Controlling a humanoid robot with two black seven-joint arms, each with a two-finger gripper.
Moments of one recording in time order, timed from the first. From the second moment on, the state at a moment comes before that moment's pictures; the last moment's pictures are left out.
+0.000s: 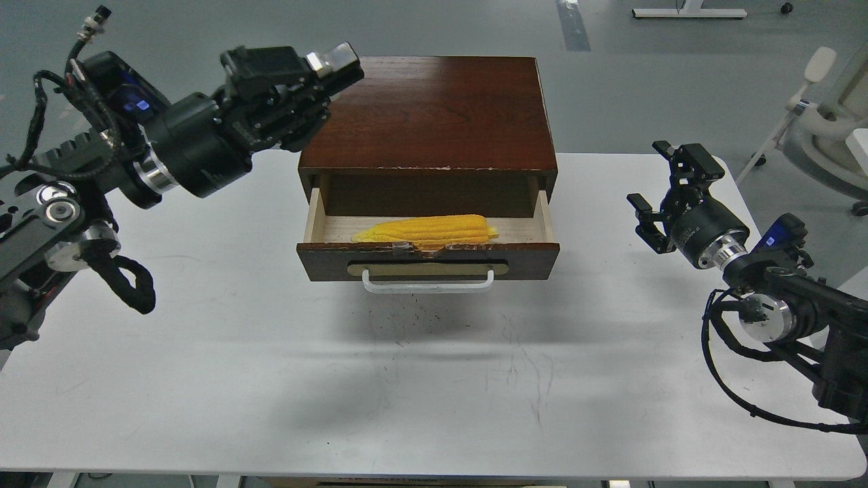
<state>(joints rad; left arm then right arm) -0.69 0.65 -0.86 -1.51 0.97 -0.49 -0.49 0.72 -0.56 0.29 0.91 -0.06 0.15 0.49</state>
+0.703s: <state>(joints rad) -0.64 0.55 -0.58 -1.65 1.59 -0.49 -0.49 0.71 -0.56 0.28 0.91 -0.06 0.14 0.49</state>
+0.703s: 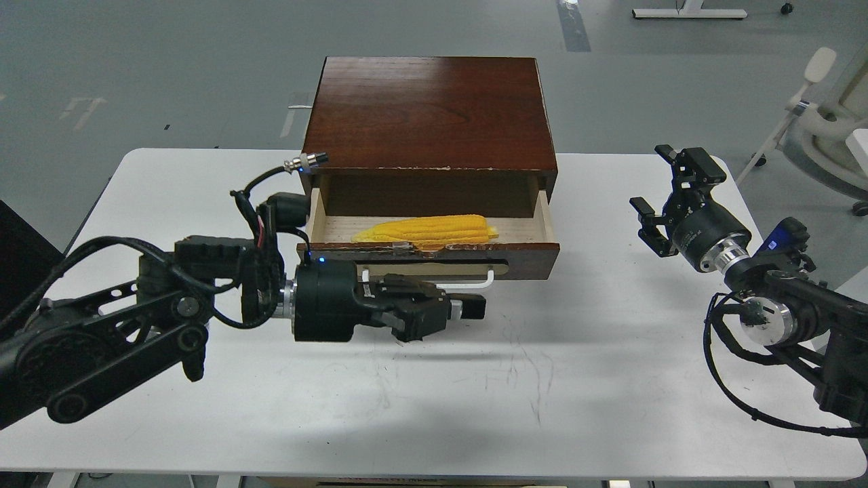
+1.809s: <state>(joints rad) -0.44 0.54 -0.60 -1.46 1.31 -0.38 -0.36 0.70 -0.56 0.29 0.91 -0.06 0.14 0.49</state>
